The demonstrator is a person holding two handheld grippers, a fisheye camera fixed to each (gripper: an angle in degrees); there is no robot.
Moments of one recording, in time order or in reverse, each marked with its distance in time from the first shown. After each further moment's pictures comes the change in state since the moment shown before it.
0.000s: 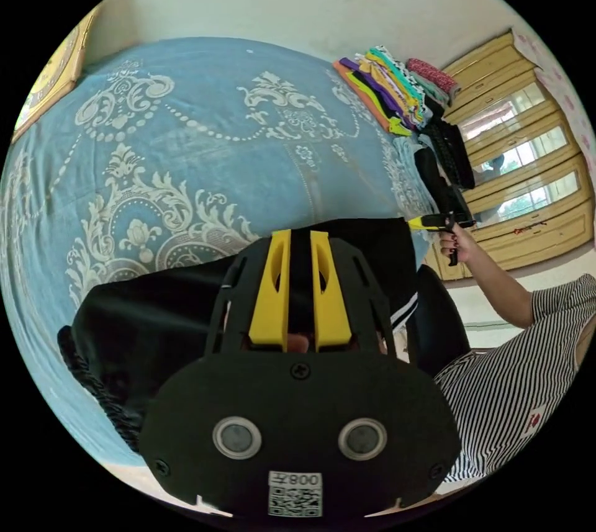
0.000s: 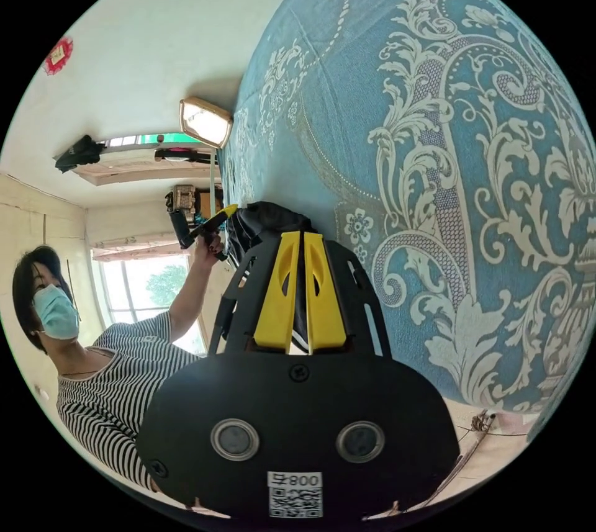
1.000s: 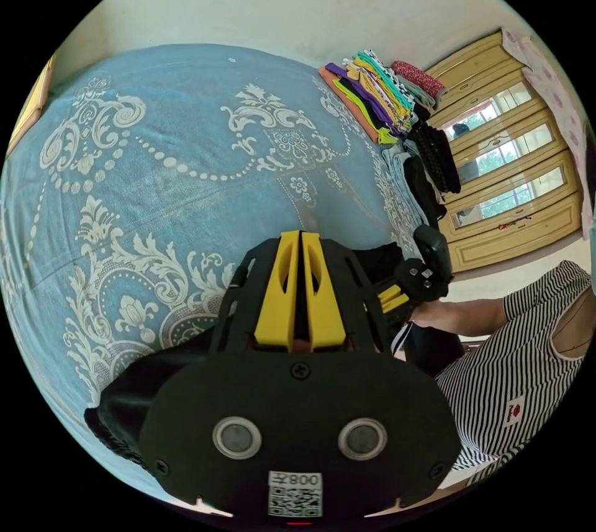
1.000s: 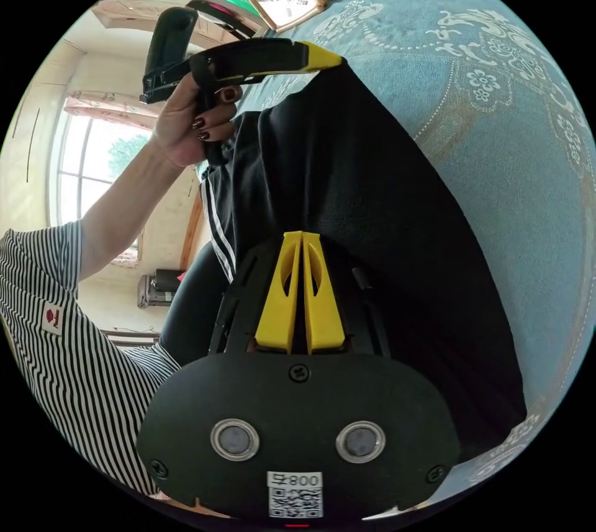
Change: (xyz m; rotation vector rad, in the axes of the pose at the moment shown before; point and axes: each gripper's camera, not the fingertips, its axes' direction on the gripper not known) left arm -0.128 -0.065 0.012 0.021 0.099 0.073; right arm -0.097 -0.009 0.280 -0.318 0.227 -0.513
